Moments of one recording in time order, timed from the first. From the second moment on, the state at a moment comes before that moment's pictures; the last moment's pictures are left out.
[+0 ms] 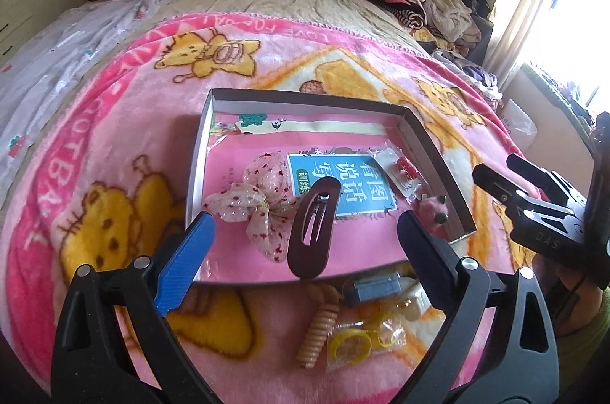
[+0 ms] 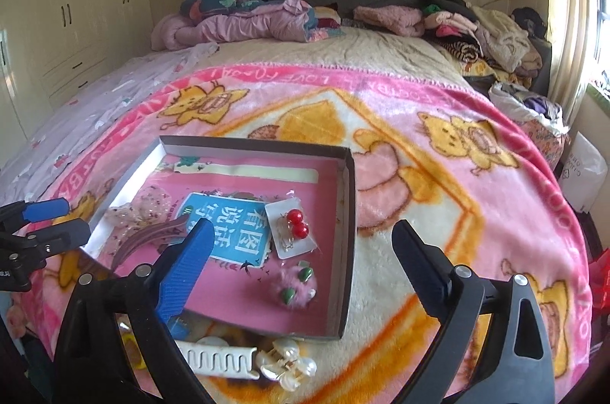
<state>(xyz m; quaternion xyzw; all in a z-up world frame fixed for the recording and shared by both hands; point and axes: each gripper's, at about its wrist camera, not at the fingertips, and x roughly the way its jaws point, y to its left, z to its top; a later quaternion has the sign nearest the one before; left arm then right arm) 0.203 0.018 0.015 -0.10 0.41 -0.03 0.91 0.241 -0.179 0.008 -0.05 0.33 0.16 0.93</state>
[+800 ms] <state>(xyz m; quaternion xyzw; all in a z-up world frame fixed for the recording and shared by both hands) 0.149 0.013 0.021 -0.10 0.39 -0.03 0.91 0.169 -0.170 0.022 -0.07 0.31 0.18 0.93</state>
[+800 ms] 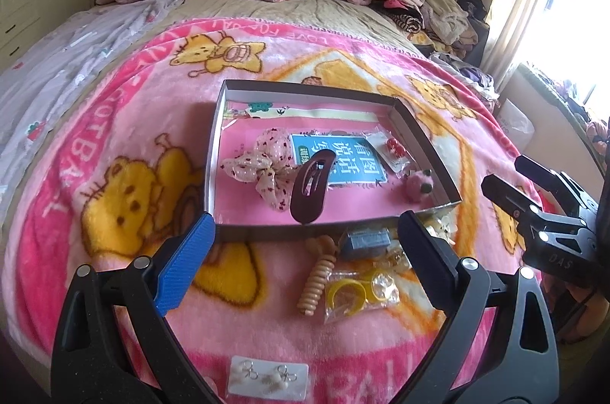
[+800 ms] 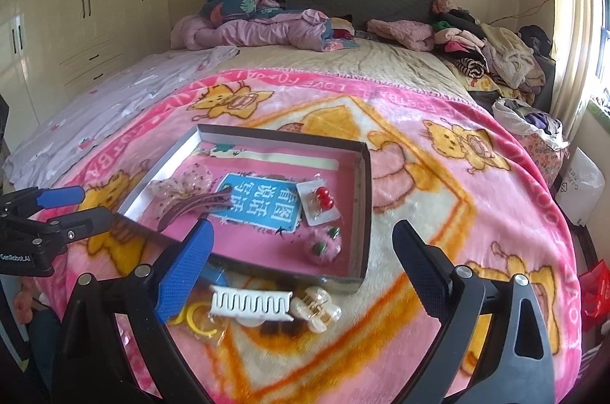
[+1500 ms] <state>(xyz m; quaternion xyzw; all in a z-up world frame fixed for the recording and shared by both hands) 0.119 0.000 0.010 -0.08 0.40 -0.02 0.91 0.132 -0.163 -0.002 -0.08 0.33 0.20 0.92</state>
